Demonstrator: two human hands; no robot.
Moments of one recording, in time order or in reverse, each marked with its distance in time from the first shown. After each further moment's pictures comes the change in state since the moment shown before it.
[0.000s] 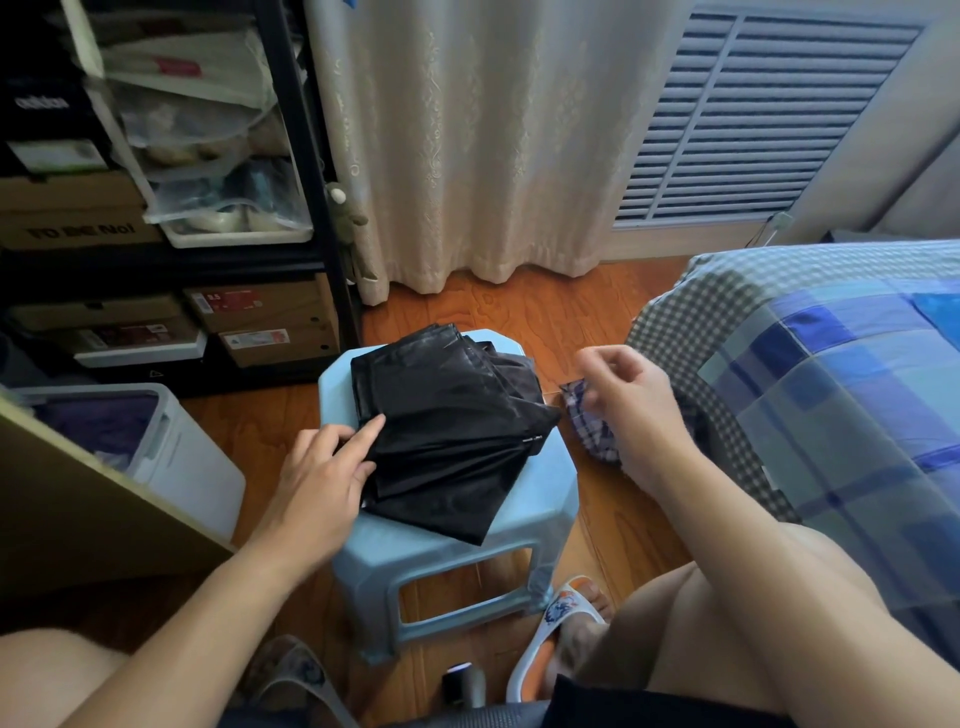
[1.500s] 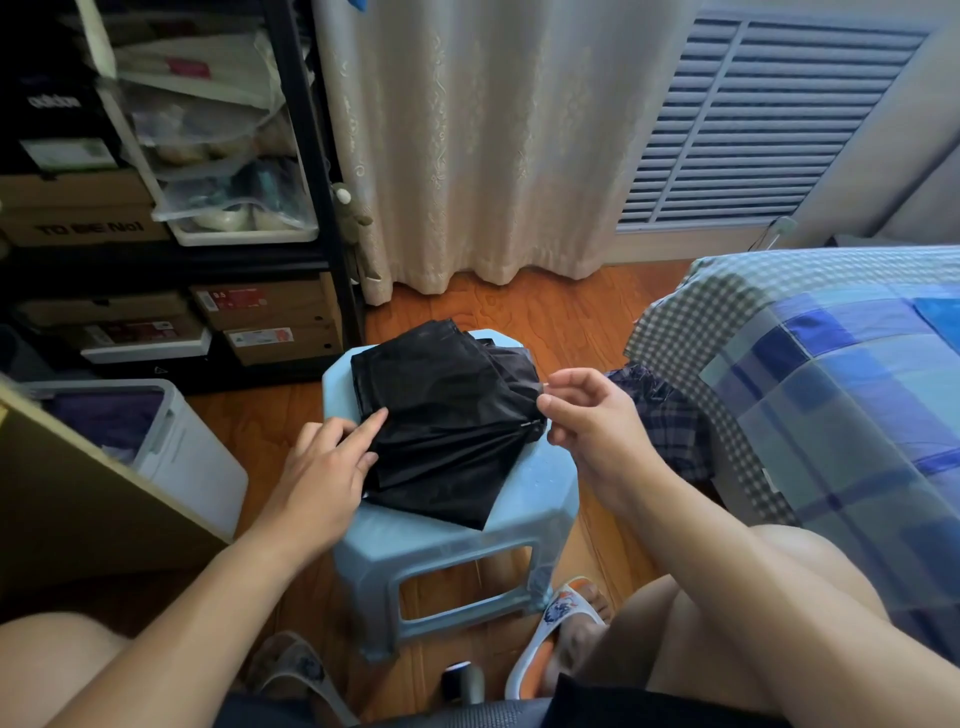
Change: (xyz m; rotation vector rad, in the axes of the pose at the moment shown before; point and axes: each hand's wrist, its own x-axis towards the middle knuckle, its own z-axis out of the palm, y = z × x) left_hand 0.006 -0.004 0.004 -0.056 -0.041 -0.058; right_hand -0.010 0.017 0.027 0.351 -0.161 0.145
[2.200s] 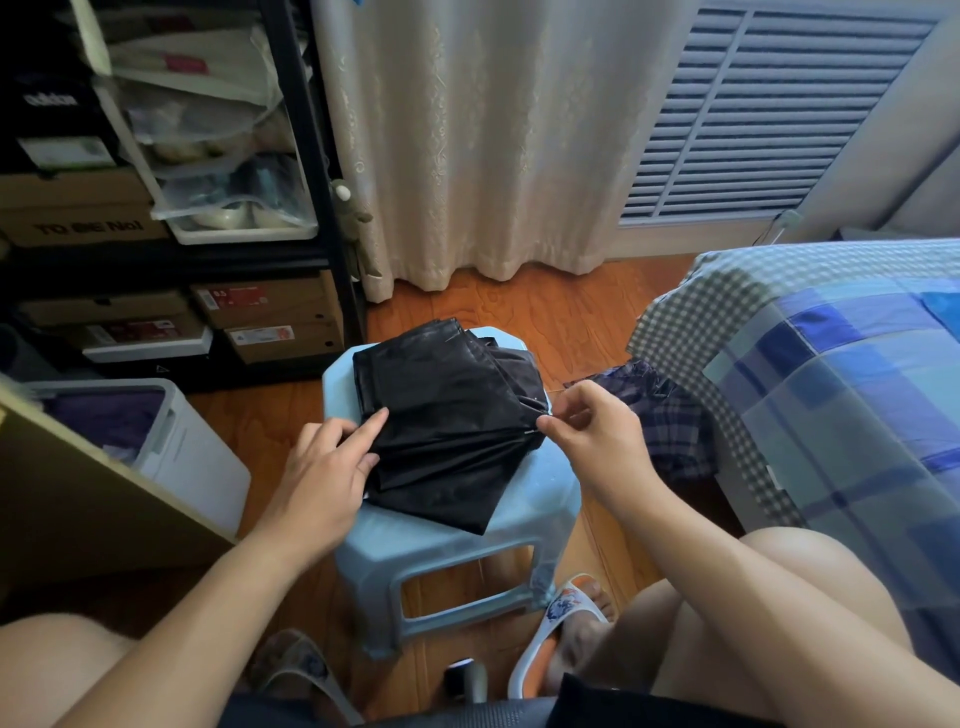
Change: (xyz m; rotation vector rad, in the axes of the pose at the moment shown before) left_hand -0.002 0.002 -0.001 -0.005 0.019 -0.003; right_hand -0.002 0.016 -0.008 -0.728 0.140 -0.306
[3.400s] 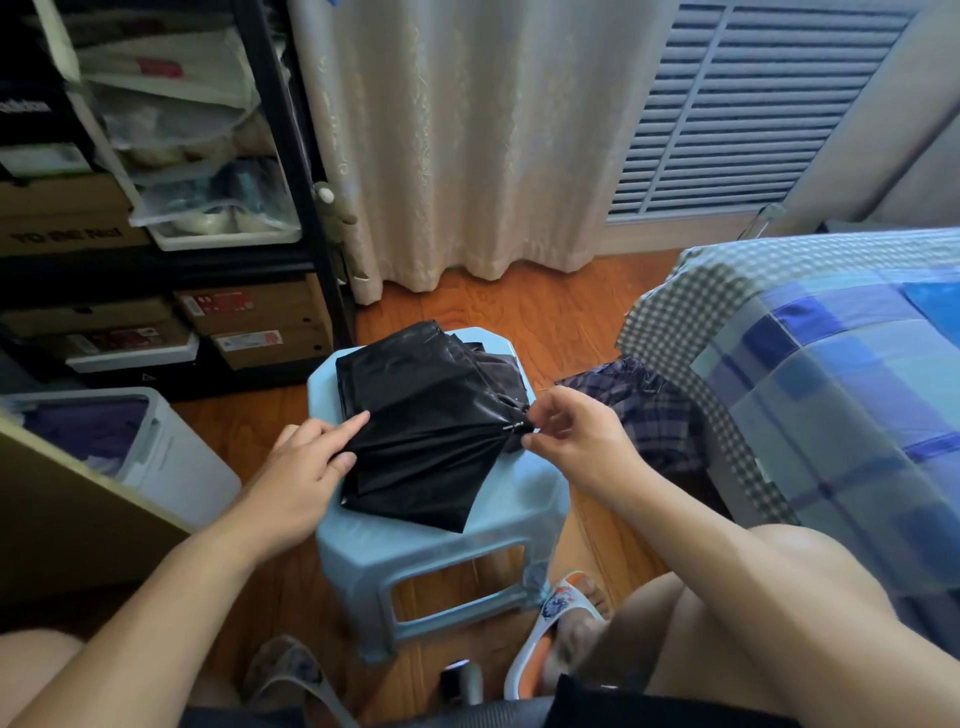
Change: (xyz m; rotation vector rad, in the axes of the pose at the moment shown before) left_hand 0.016 -0.006 -0.022 -0.107 -0.230 -0.111; right_hand 0.009 0.015 -0.005 -0.081 -0.194 -0.034
